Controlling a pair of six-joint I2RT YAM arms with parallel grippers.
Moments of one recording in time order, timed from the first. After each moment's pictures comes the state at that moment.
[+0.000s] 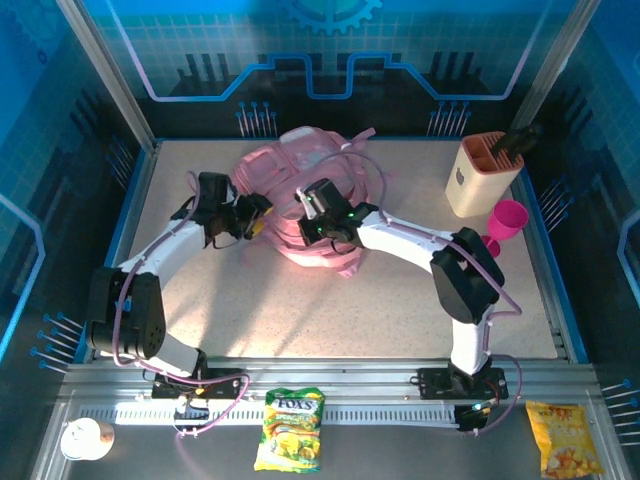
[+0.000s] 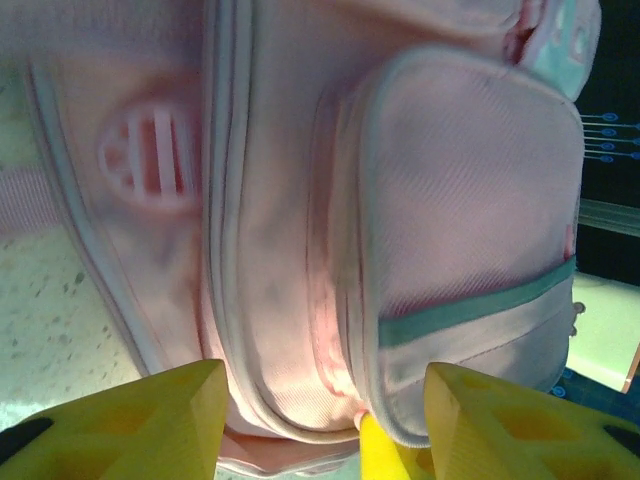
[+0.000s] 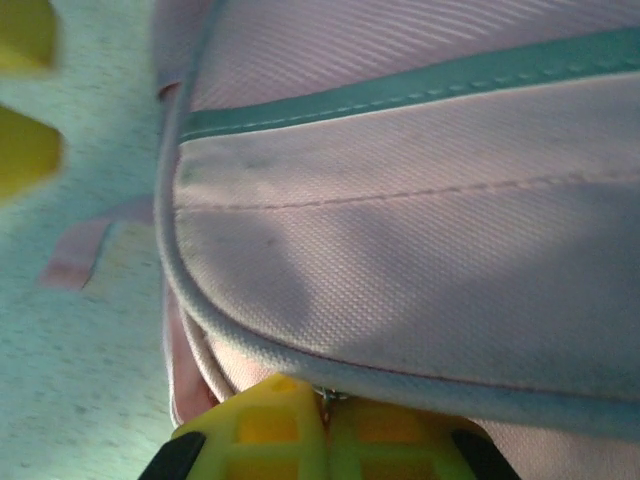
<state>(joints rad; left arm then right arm) -0.10 1.50 0.97 -0.28 0.46 -1.09 0.76 1.91 1.44 -0.34 -0.02 0.23</state>
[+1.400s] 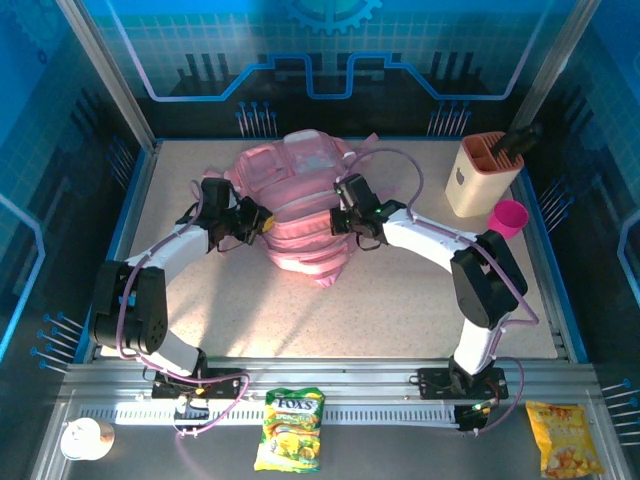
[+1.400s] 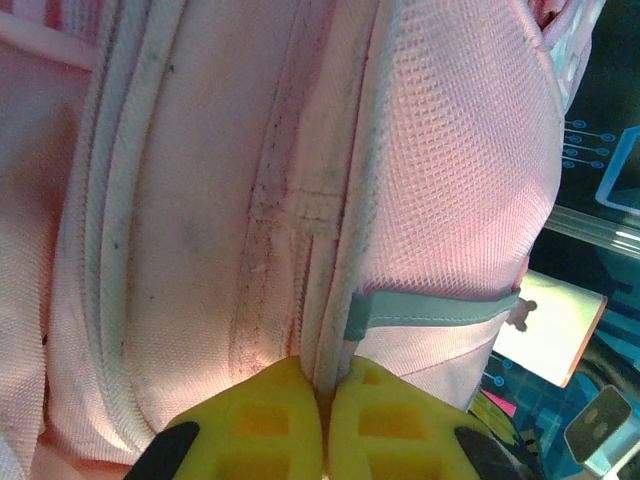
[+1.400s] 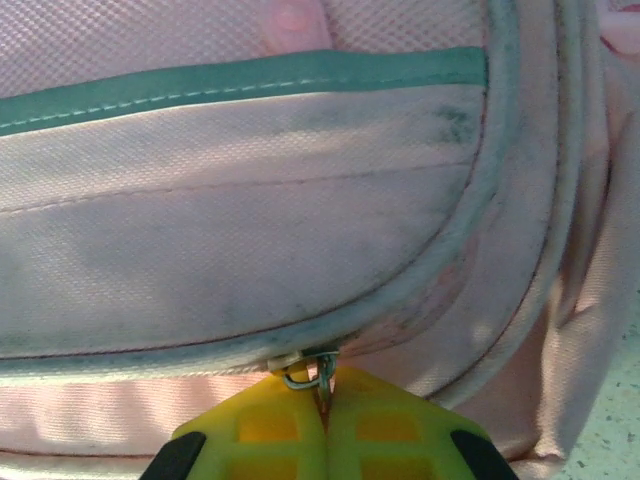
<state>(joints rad) -0.11 1.54 0.91 -0.14 0.53 -1.23 0.61 1.80 1.28 -0.35 0.08 0.37</state>
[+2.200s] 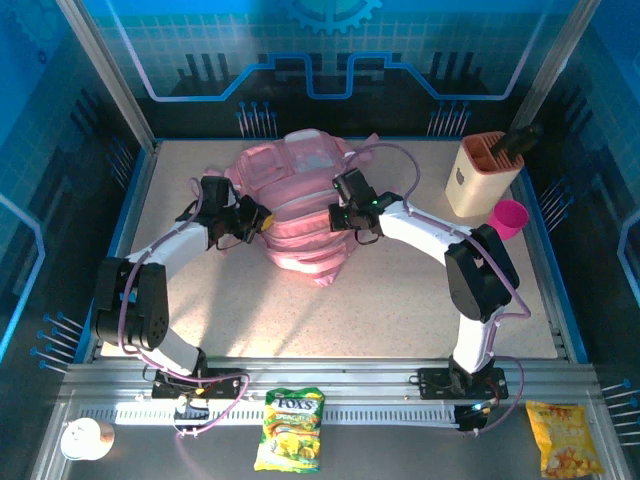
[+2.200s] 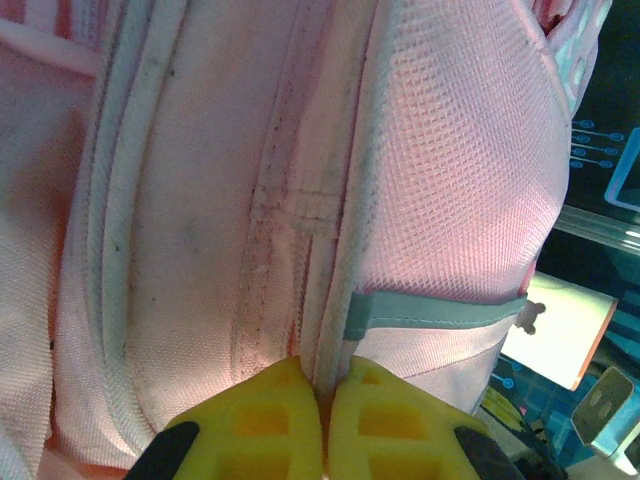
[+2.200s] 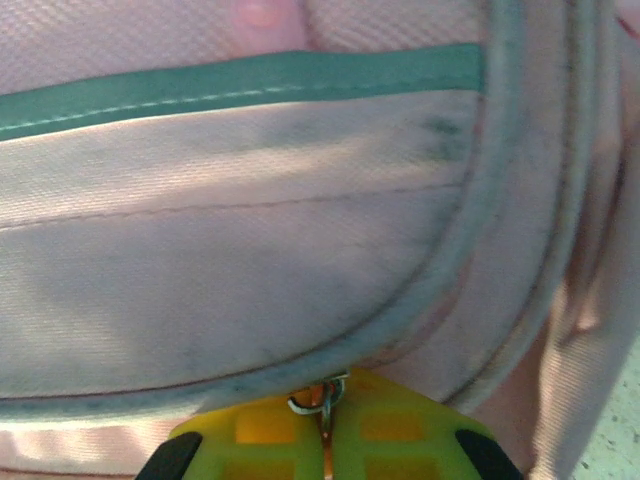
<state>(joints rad) -0.09 1.57 0.94 -0.17 0.54 -1.19 0.60 1.86 1.38 -0.44 0.08 0.40</state>
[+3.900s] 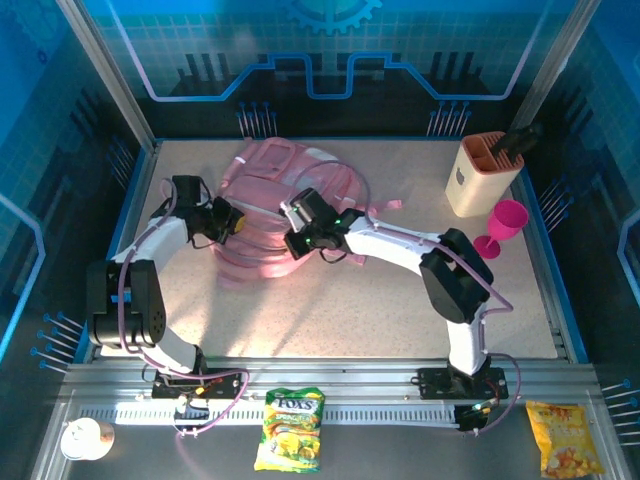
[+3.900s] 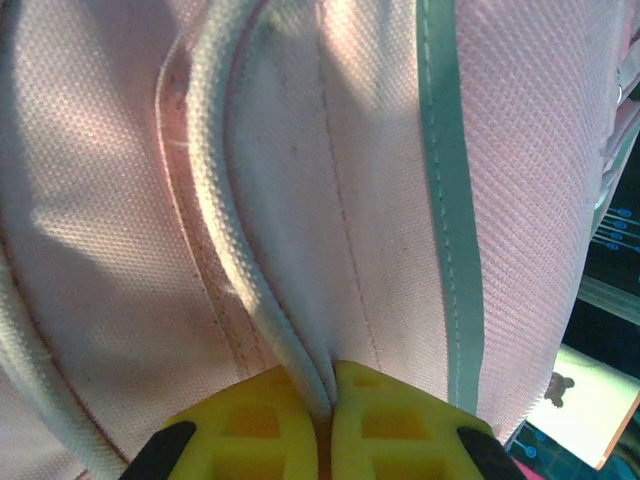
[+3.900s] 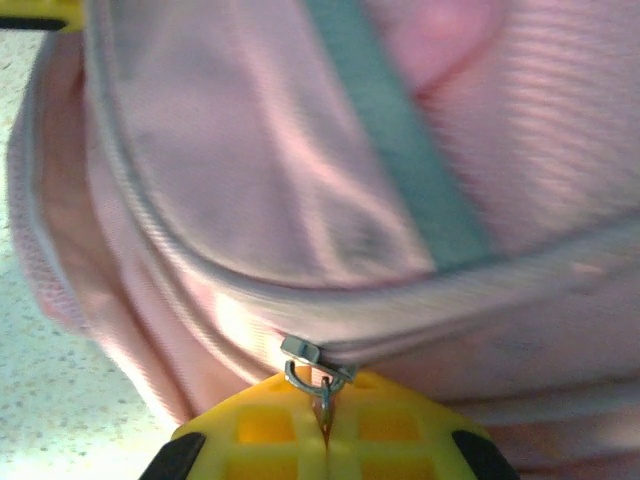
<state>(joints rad) 0.09 1.56 0.98 -0.36 0.53 -1.05 0.80 1.93 1.44 -0.39 -0.10 0.22</state>
